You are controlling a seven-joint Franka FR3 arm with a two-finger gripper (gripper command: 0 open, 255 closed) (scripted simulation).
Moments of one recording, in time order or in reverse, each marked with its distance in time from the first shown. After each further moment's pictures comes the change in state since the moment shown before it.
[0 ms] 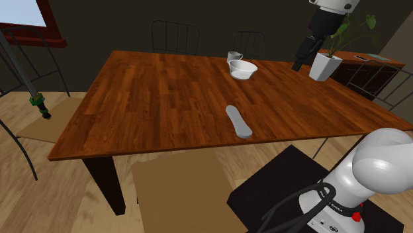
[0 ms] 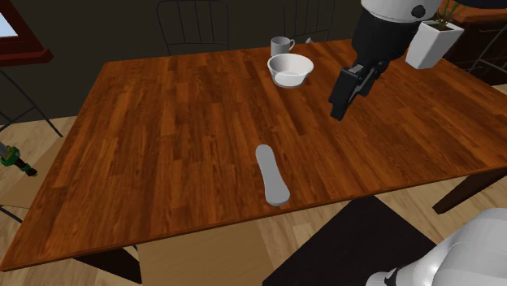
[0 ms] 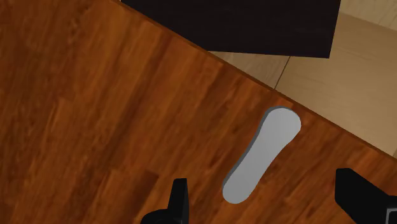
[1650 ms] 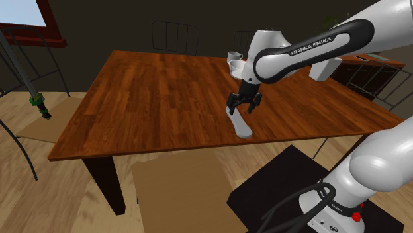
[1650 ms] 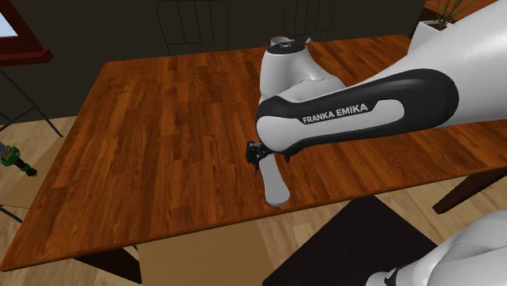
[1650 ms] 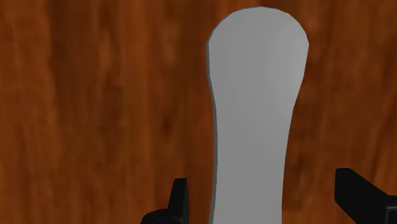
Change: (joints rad) arm -0.077 0.550 0.200 -0.213 0.116 0.698 0.552
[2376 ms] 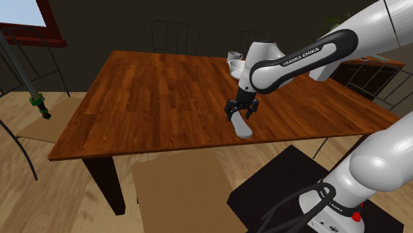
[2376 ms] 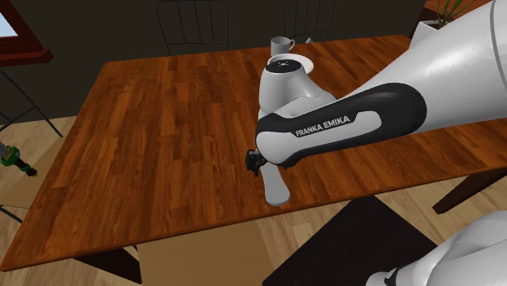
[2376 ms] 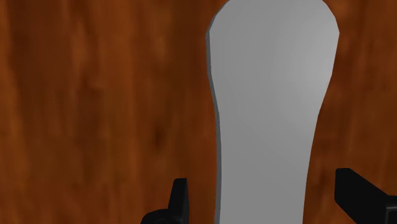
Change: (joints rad) arm -0.004 0.071 0.006 -0.032 -0.010 0.103 0.012
